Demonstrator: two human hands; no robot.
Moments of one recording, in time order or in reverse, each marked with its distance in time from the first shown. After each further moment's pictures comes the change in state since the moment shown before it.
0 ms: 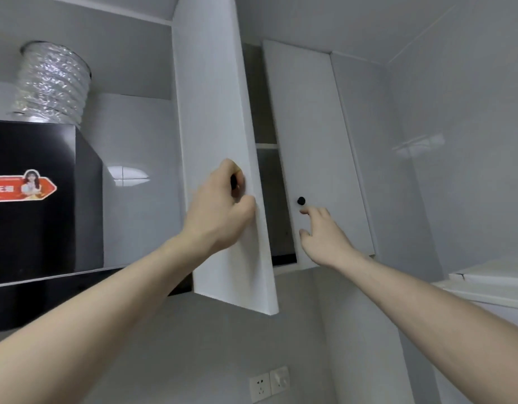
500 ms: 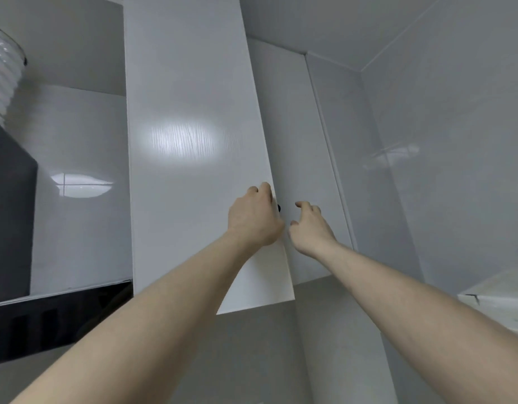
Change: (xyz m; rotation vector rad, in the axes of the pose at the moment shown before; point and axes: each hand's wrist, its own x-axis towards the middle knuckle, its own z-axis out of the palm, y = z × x) left_hand 0.070 -0.029 0.183 0.350 -0.186 -0.038; right_hand 0.080 0.056 0.015 0.022 0.107 0.212
